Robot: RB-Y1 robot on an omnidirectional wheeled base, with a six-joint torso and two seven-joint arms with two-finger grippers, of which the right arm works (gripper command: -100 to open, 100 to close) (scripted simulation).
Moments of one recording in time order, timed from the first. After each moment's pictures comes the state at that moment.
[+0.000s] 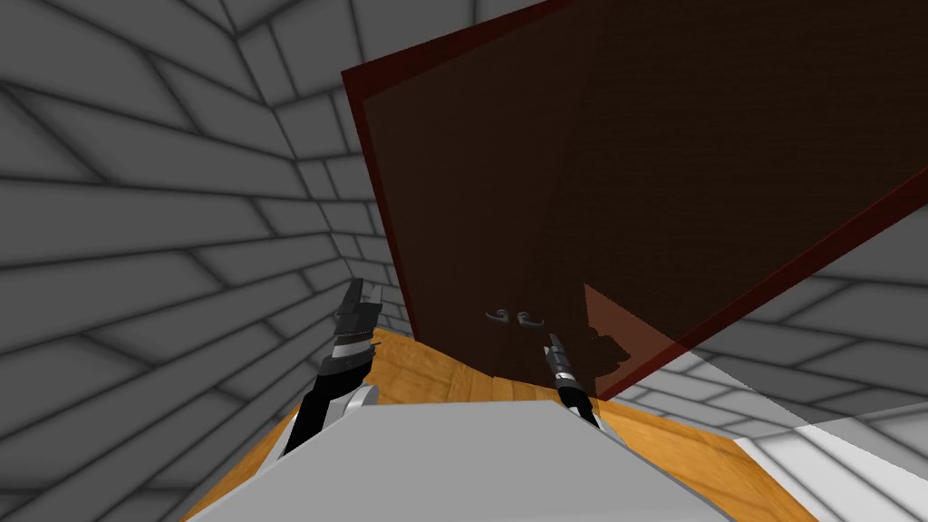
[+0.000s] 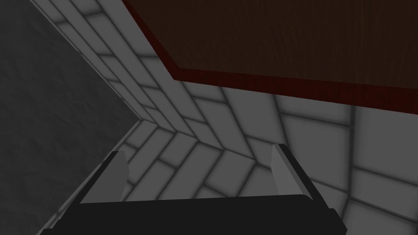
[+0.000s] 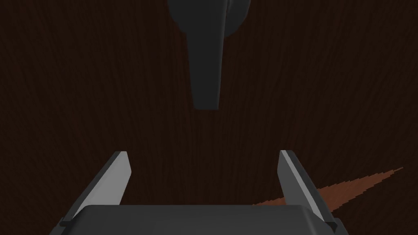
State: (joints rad) arm 0.00 -0.30 -0.26 -0.62 -0.01 -0.84 -0.24
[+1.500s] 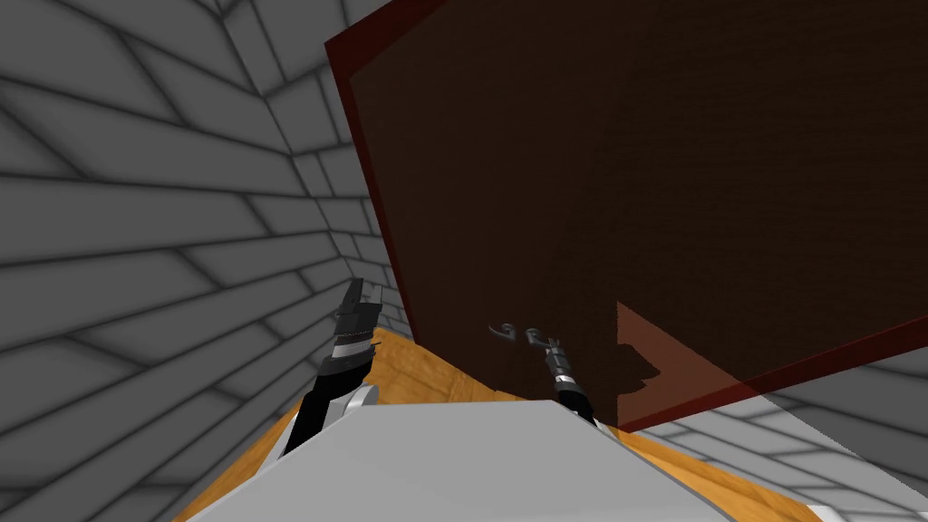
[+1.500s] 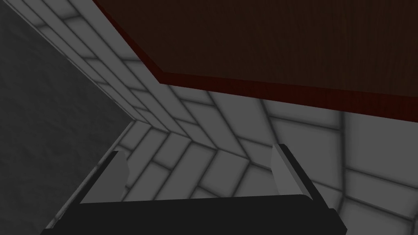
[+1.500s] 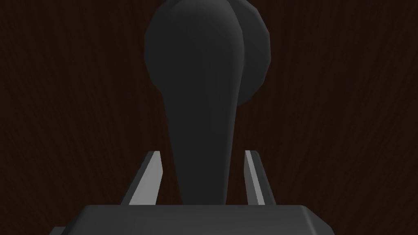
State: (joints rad) arm 0.03 -0.28 -0.26 -0.66 -0.02 -0.86 -0.25
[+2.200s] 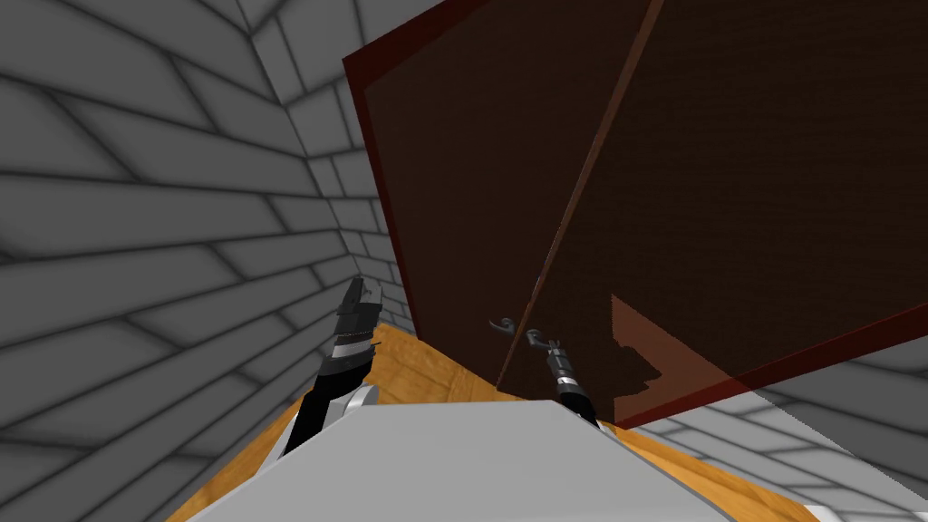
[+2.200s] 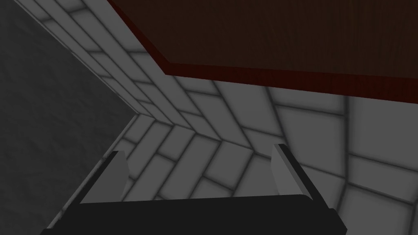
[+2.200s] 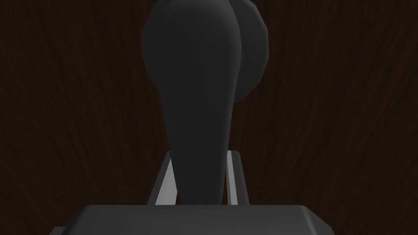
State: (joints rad) arm 0.04 -0.29 -0.25 -0.66 -0.02 -0.87 -0.26
